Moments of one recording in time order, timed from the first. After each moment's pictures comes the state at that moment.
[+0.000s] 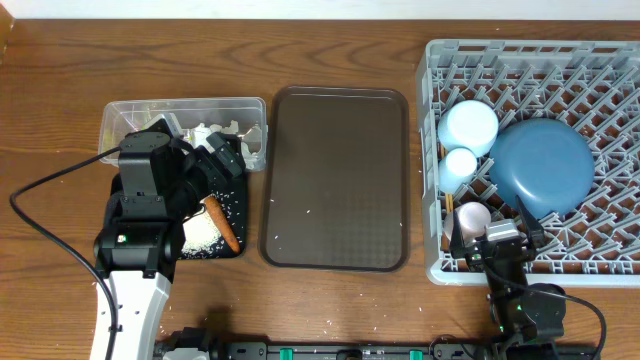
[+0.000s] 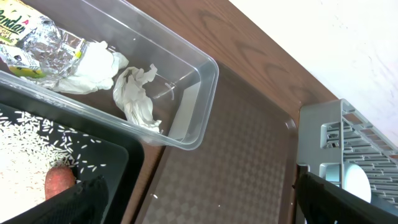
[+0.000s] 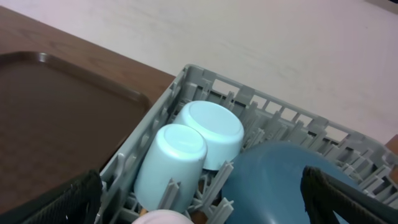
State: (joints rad) left arm 0.00 1.02 0.89 -0.56 0.20 -0.64; right arm 0.11 0.01 0.01 -0.07 -0.03 -0.33
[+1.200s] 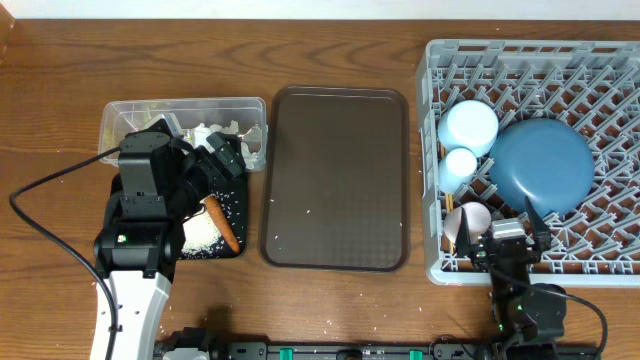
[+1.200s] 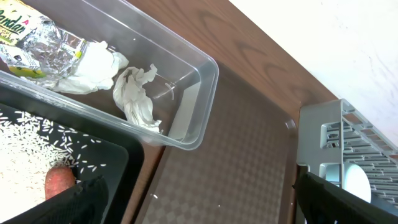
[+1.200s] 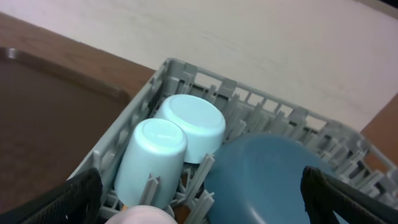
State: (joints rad) left arm 0.00 1.02 0.89 -0.56 0.20 -0.64; right arm 0.09 0.01 0.01 -0.07 0.05 -0.29
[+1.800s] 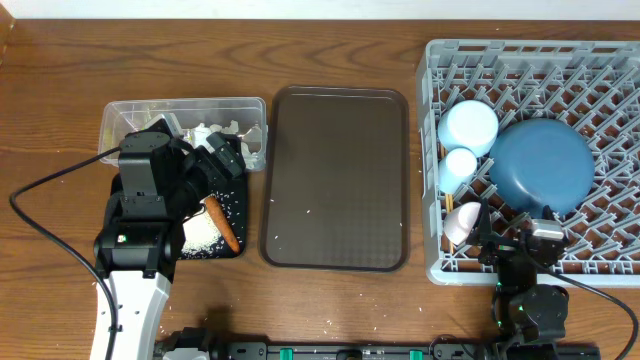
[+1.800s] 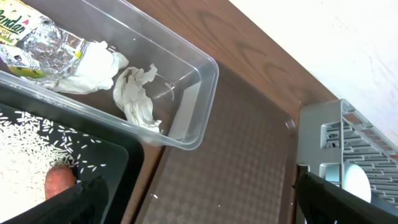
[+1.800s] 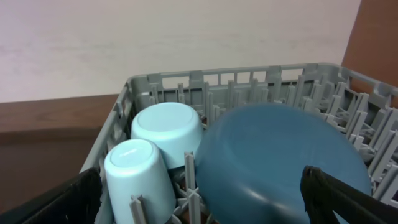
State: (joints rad) left arm 0.00 1.02 0.89 -0.56 0.20 -0.64; right arm 0.09 0.01 0.01 -0.05 0.21 0.07
